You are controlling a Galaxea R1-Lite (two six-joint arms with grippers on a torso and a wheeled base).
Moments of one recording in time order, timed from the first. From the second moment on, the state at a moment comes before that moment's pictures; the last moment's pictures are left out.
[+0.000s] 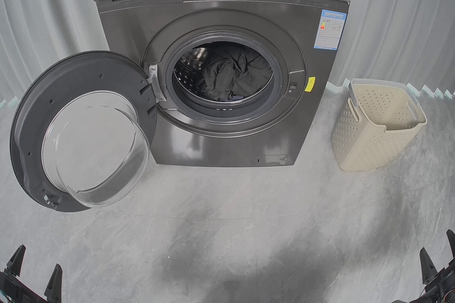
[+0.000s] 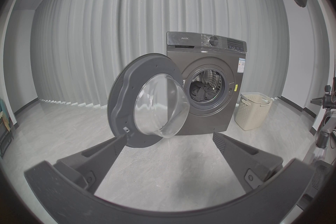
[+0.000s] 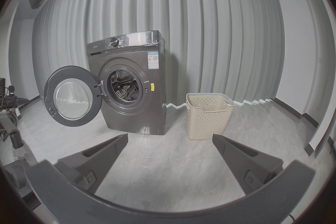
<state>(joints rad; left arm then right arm) 0.00 0.01 -0.02 0.00 -0.01 0.00 0.00 0.01 -0.02 0.01 0.02 -0.01</state>
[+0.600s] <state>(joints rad) -0.01 0.01 -0.02 0.00 -0.01 0.00 0.00 0.01 -0.02 0.01 0.02 -0.01</state>
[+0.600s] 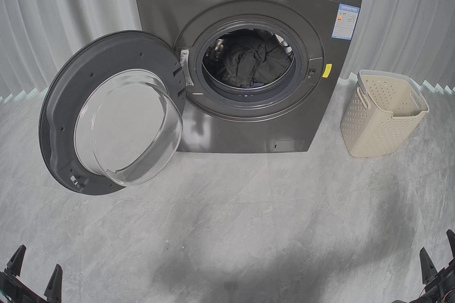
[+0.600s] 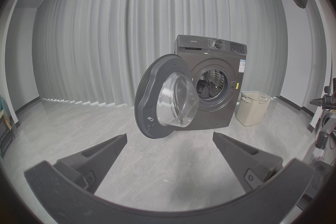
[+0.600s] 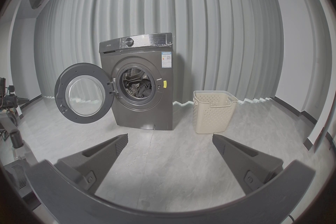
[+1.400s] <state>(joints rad) -0.01 0.01 -0.02 0.00 -0.02 -0.01 0.00 0.01 -0.02 0.01 0.02 -0.01</state>
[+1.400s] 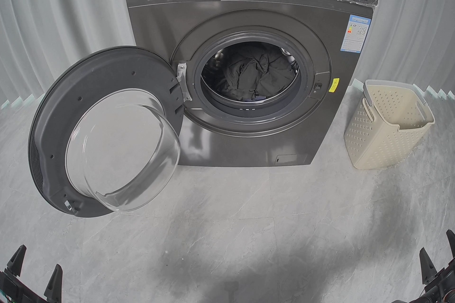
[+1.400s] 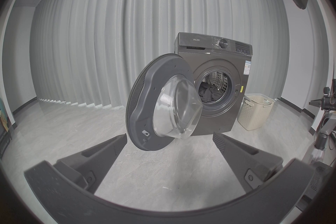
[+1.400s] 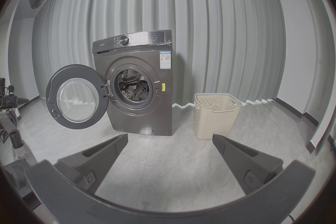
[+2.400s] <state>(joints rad) -0.01 0.01 -0.02 0.00 -0.01 -0.01 0.00 0.01 -0.02 0.01 0.02 -0.01</state>
